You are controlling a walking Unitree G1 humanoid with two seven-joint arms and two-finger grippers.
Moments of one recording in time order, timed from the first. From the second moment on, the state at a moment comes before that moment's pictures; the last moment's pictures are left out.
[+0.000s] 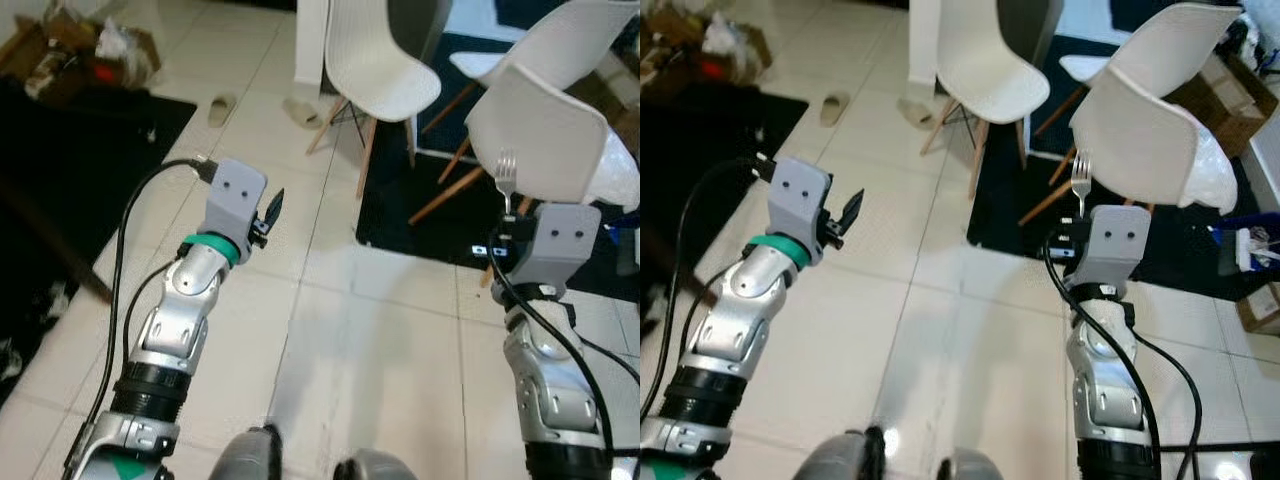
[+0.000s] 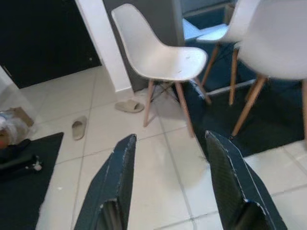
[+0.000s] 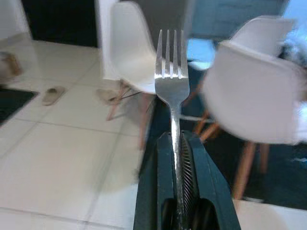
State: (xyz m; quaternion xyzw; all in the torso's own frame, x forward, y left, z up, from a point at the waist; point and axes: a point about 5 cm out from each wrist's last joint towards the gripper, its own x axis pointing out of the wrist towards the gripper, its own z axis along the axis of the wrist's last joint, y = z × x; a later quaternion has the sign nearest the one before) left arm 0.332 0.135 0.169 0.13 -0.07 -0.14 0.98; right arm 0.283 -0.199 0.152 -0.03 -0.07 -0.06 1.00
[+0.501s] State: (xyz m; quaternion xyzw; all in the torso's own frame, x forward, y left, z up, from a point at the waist) left arm 0.329 0.129 0.169 0.13 -0.08 -0.15 0.98; right arm 0.289 -0.197 0.159 -0.04 -0.08 -0.05 0.99
